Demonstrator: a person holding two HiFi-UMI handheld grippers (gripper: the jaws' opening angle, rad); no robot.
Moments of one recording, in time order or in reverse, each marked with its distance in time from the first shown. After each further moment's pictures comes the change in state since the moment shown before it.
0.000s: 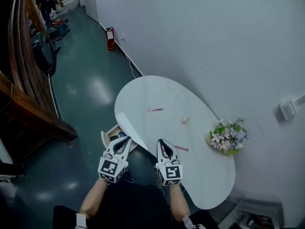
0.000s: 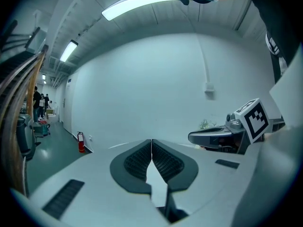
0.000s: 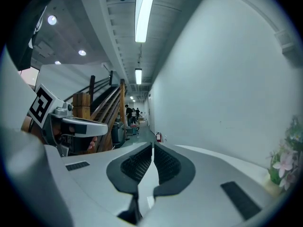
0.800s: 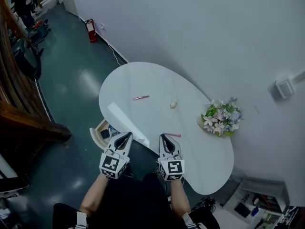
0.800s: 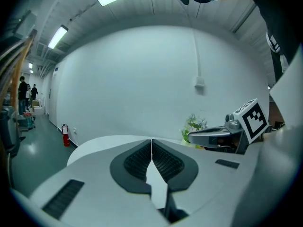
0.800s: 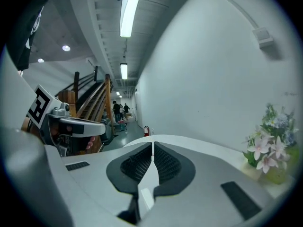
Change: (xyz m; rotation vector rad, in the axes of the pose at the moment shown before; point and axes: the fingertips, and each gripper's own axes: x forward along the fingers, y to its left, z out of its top) left arm 0.051 -0.055 -0.023 -0.011 0.078 -0.155; right arm -0.036 -0.064 -0.043 0.077 0.073 -0.157
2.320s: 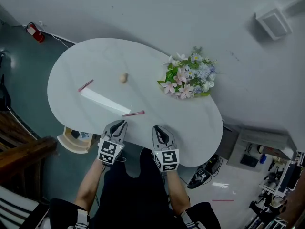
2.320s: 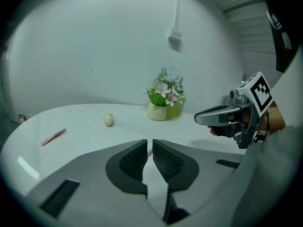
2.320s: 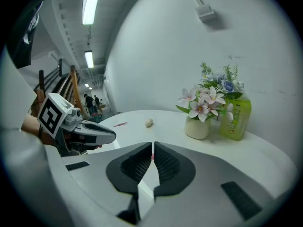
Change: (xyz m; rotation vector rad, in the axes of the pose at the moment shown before) left arm 0.170 -0.147 -0.140 0.140 0.354 -0.387; right arm -0.083 -0.163 -0.144 0.217 0.207 -0.287
